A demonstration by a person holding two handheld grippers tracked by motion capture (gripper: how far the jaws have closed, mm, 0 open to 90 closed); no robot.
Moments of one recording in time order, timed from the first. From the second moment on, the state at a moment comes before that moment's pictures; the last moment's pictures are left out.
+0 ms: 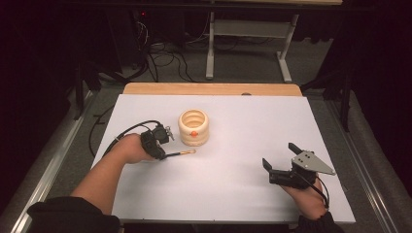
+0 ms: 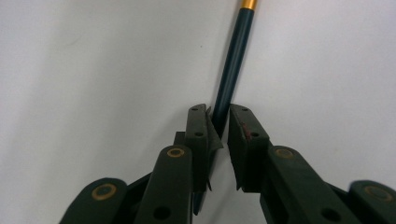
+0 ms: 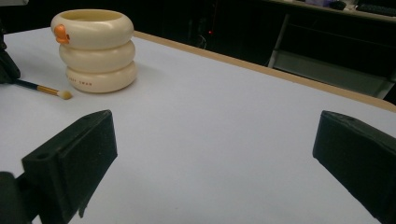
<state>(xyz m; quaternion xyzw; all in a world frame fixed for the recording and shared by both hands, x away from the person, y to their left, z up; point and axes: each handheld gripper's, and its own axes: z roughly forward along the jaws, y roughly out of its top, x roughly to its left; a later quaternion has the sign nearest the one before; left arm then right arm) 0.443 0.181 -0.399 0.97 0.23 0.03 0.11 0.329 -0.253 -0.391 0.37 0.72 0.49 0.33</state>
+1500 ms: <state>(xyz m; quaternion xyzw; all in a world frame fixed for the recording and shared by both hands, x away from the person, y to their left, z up) 0.438 0.172 -0.395 0.97 0.20 0.04 0.09 0.328 -0.253 -0.391 0.37 0.72 0.48 0.33</state>
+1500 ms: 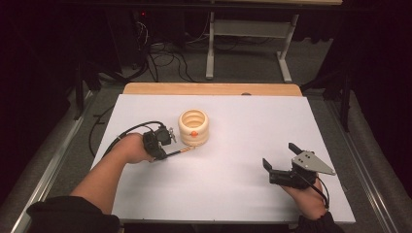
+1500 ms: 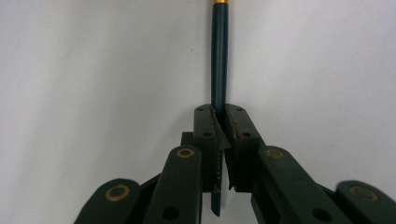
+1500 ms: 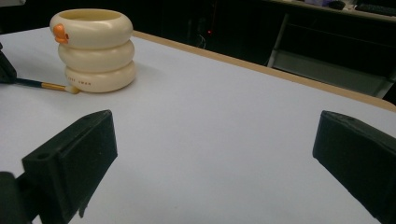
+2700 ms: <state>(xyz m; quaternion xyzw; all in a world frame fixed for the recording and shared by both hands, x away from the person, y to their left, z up) 0.397 0.219 -0.395 0.94 0.28 0.06 0.18 0.328 -0.251 -0.391 0.37 0.72 0.48 0.33</state>
